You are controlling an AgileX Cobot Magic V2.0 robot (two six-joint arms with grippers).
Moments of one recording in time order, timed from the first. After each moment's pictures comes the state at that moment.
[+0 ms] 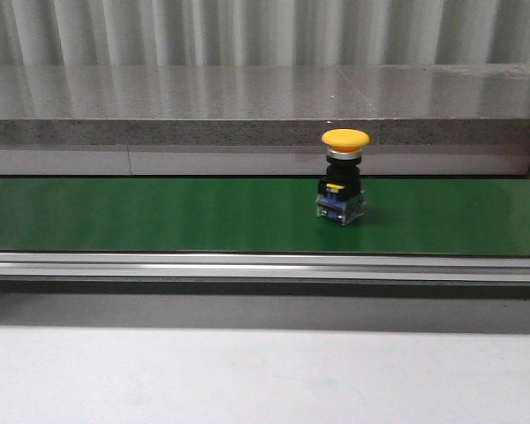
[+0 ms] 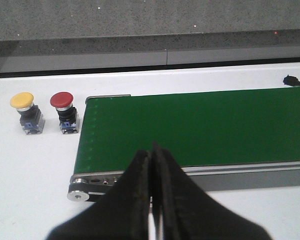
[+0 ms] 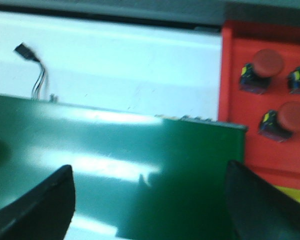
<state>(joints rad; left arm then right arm) -0.18 0.36 -0.57 0.11 0.66 -0.11 -0.28 1.32 -1.25 0.33 0.95 -0.44</state>
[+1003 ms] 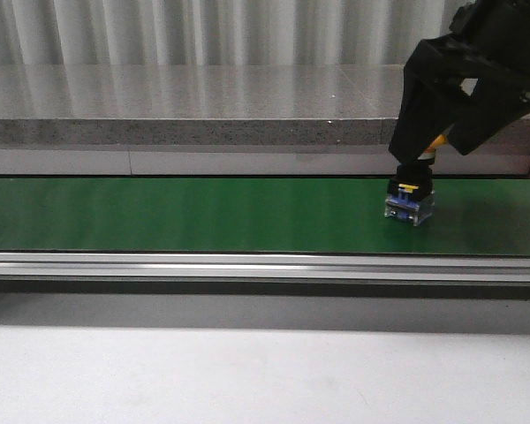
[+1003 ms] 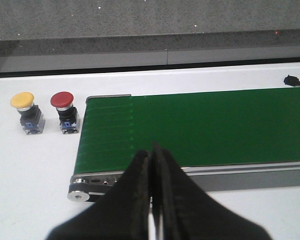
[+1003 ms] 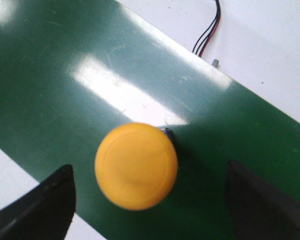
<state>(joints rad) -0.18 0.36 -0.57 0.11 0.66 -0.11 0.20 1.59 -1.17 0.33 0.75 -0.48</state>
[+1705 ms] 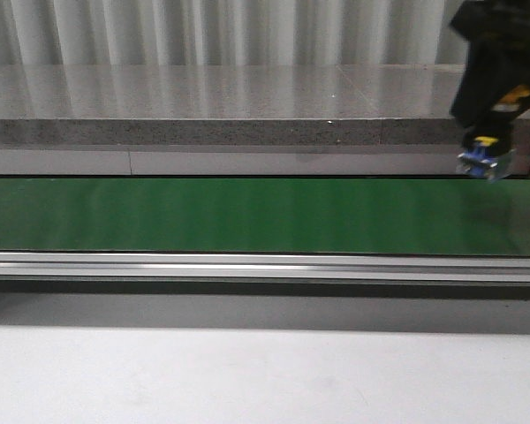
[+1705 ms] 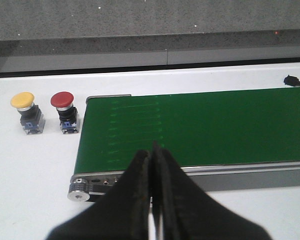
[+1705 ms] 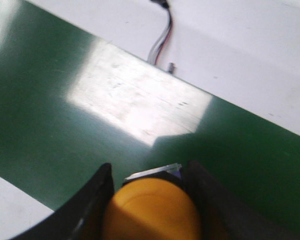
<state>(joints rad) -0.18 0.36 -0.57 0.11 0.66 -0.11 0.08 1.50 -1.17 0.32 0.78 -0.40</state>
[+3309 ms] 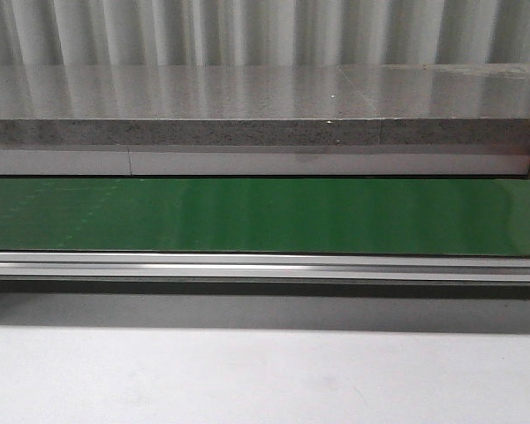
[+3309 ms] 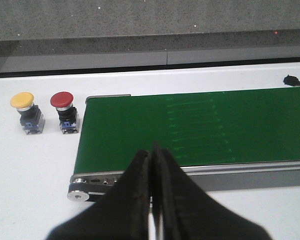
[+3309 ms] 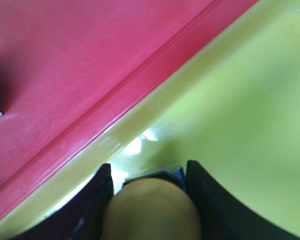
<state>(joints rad) -0.18 0.36 -0.57 0.11 0.66 -0.11 -0.78 1.81 -1.17 0.25 0.56 -0.14</state>
